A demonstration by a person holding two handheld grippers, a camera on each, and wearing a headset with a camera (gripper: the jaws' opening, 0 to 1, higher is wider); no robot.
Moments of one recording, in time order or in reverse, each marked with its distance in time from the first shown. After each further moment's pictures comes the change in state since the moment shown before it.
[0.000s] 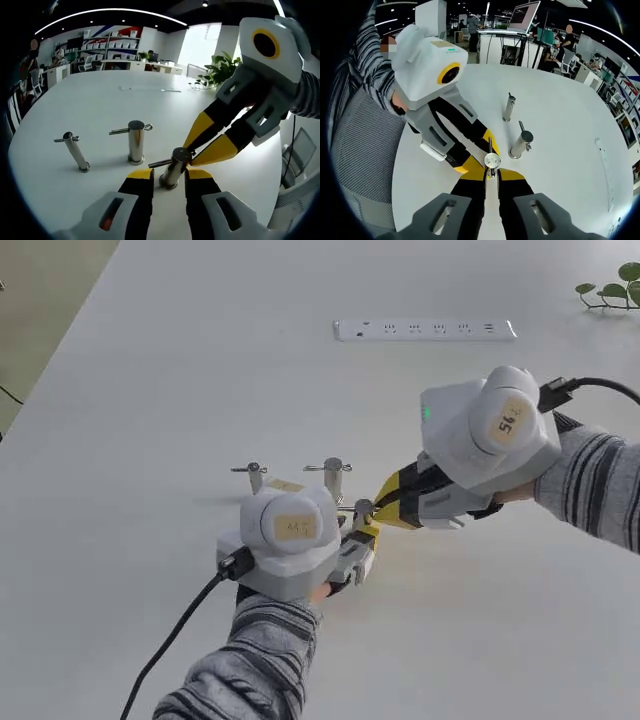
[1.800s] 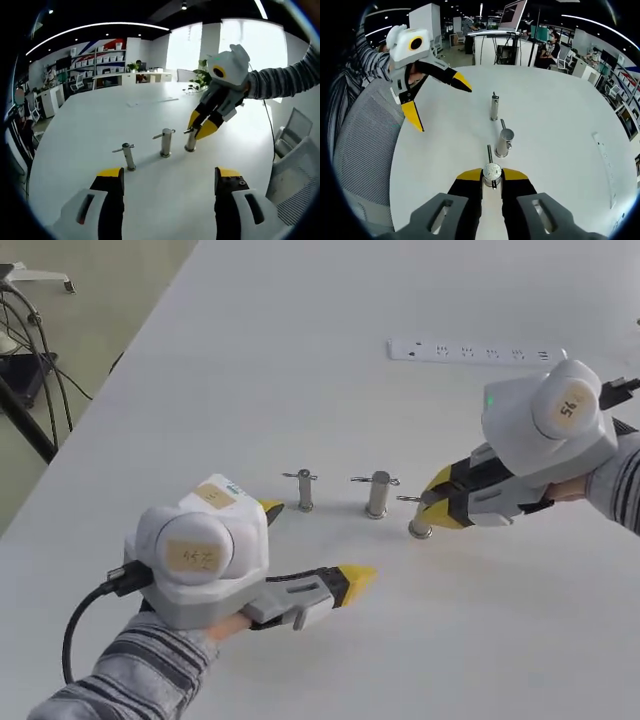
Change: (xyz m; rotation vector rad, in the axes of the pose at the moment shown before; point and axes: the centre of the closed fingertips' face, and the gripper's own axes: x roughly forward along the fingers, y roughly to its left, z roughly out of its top) left arm -0.088 0.046 0.013 0.168 -0.041 -0.021; right arm -0.005 -0.027 -0.005 0.062 -0.001 0.009
